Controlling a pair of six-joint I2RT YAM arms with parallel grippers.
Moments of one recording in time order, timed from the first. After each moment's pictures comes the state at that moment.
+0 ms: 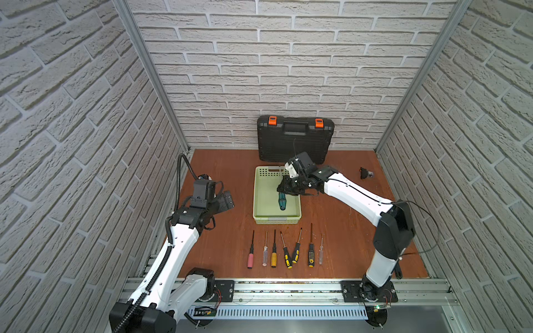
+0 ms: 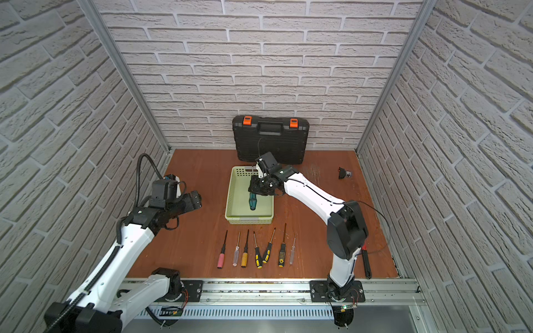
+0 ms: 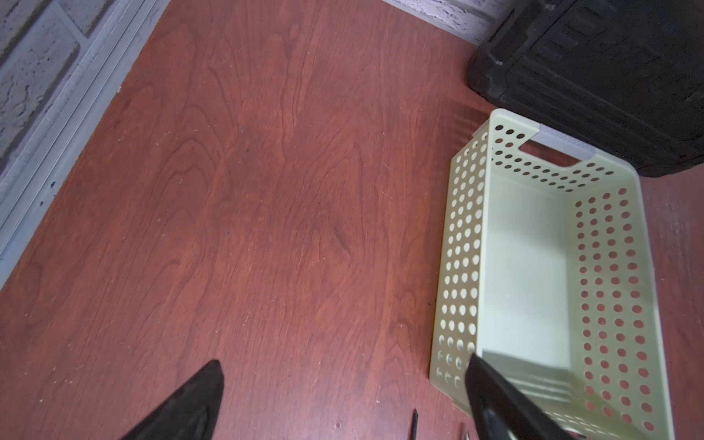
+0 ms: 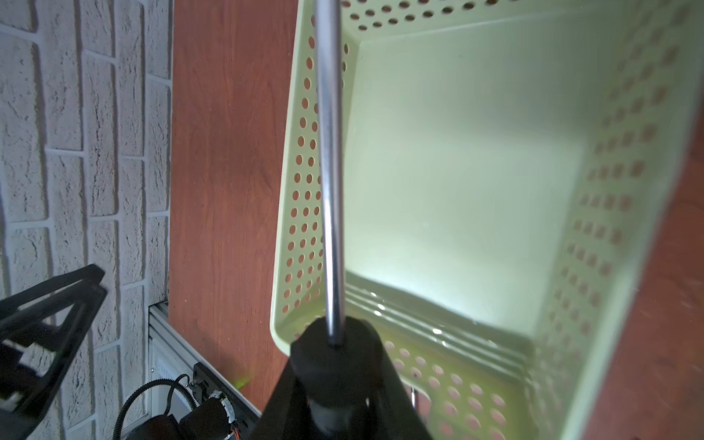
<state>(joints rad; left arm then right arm) -0.18 0.96 0.87 -0.72 -0.08 -0.45 0.59 1.88 1.61 -0.70 -0.29 0.70</state>
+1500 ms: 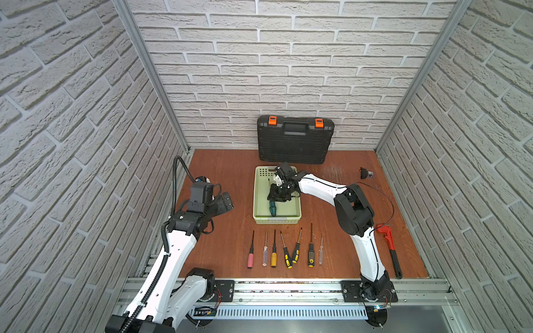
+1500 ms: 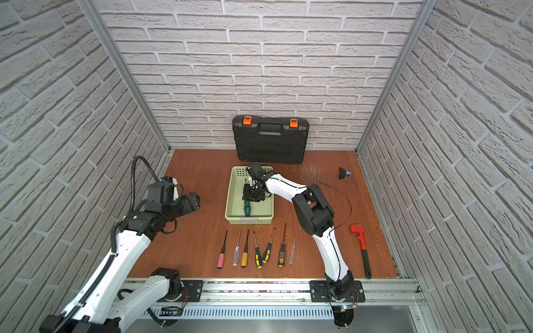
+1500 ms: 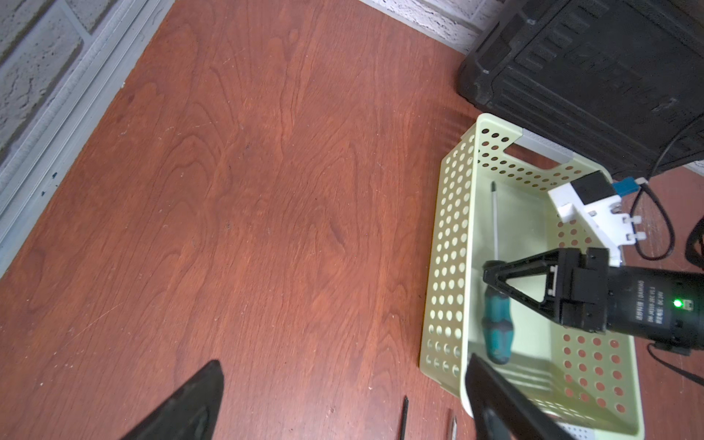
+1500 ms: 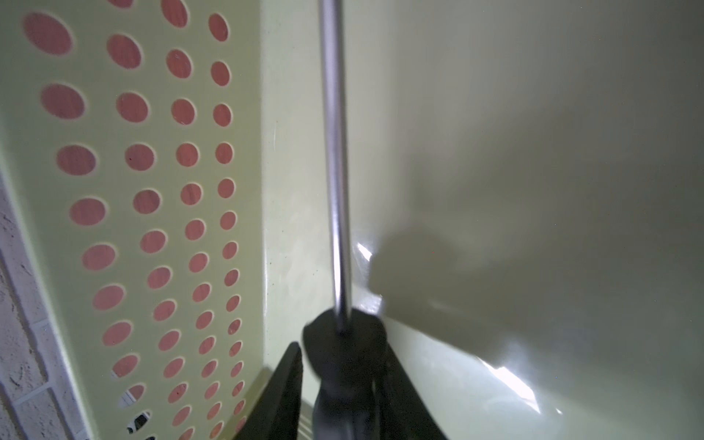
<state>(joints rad) -0.18 0.90 0.86 -0.75 -0.07 -0.46 0.58 2.22 1.74 -0.63 -0.32 0.68</state>
